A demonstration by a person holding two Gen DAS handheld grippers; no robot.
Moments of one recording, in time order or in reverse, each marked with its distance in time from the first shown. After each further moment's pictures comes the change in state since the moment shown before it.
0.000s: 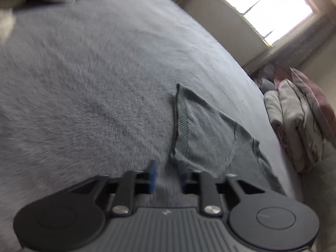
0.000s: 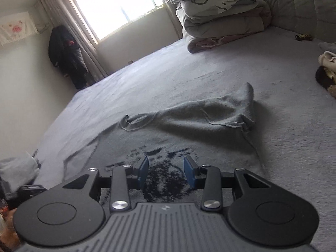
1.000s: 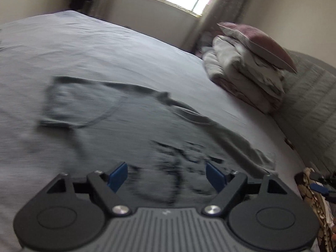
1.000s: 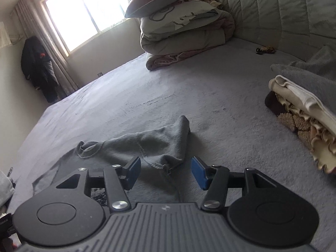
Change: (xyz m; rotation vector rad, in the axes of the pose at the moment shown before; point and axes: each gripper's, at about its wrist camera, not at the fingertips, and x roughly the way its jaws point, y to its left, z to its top) left arm -0.012 -0.182 -0.109 0.364 0.016 -0.155; right arm -0.015 -0.087 0.059 0.032 -0.047 -0.155
